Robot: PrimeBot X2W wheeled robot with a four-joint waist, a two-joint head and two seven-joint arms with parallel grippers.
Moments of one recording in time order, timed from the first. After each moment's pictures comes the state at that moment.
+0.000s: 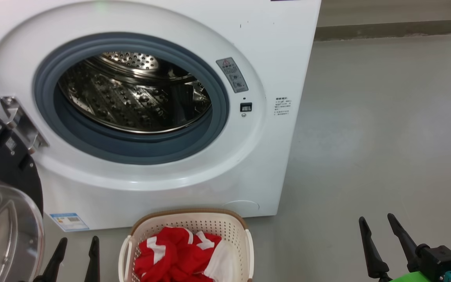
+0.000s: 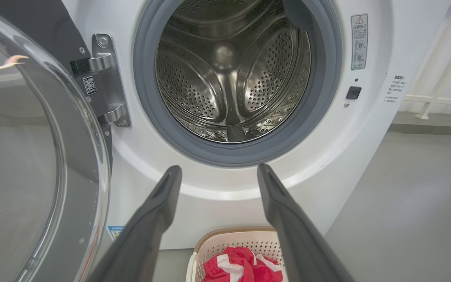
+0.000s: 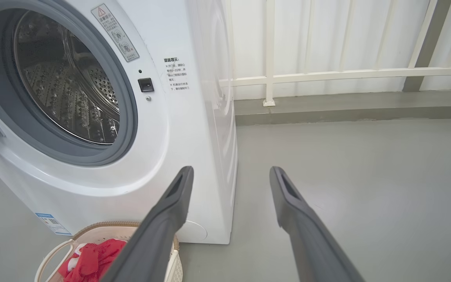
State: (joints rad) left arm 0.07 0.11 0.09 0.21 -0.24 -0.13 -0.25; right arm 0.10 -0.04 -0.05 0.22 0.24 0.12 -0.26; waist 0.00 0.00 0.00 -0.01
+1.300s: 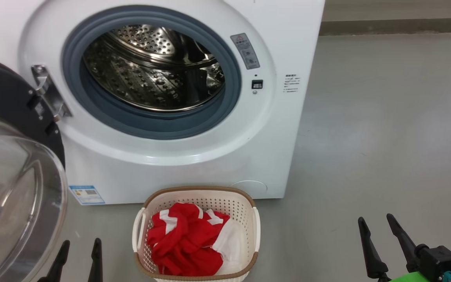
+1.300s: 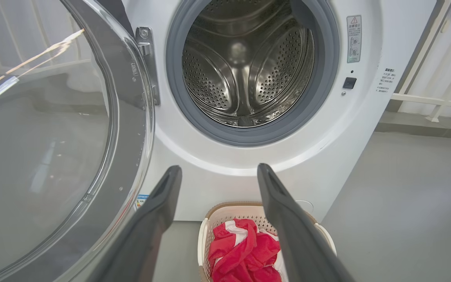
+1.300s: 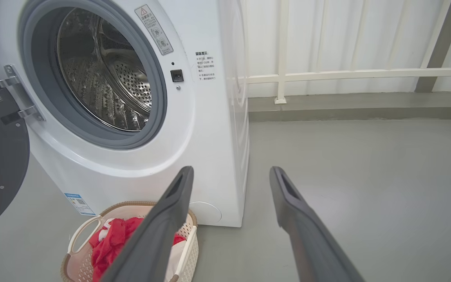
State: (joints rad) left arm 0.07 0.09 0.10 0.22 -0.22 -0.13 -0.25; right arm 0.10 -0.04 -0.05 0.22 0.24 0.12 -0.26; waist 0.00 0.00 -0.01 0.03
